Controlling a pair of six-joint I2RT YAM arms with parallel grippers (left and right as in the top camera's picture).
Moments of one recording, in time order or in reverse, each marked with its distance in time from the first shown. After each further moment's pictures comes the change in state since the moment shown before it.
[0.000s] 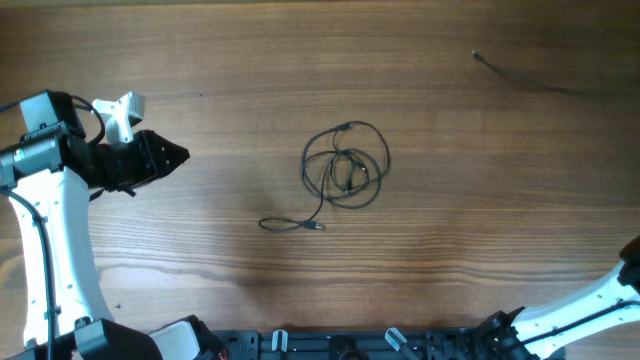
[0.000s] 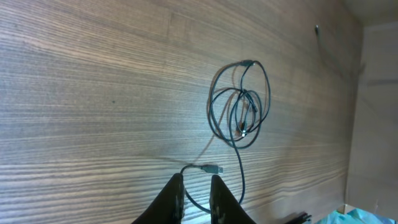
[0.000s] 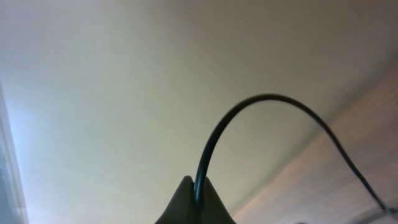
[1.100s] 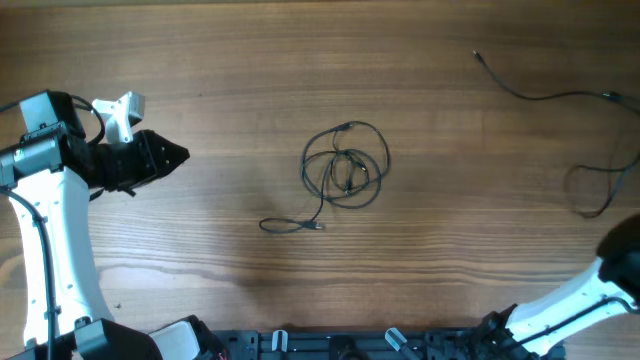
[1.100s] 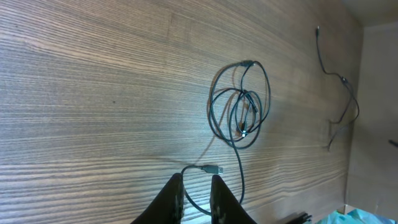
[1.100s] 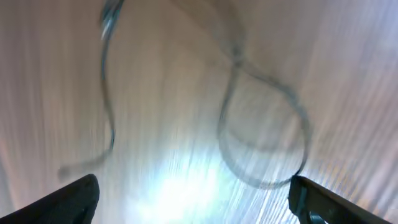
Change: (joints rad) left arm 0.000 0.000 0.000 0.001 0.000 0.000; right arm 0.248 -0.058 0.010 -1.291 1.016 -0.436
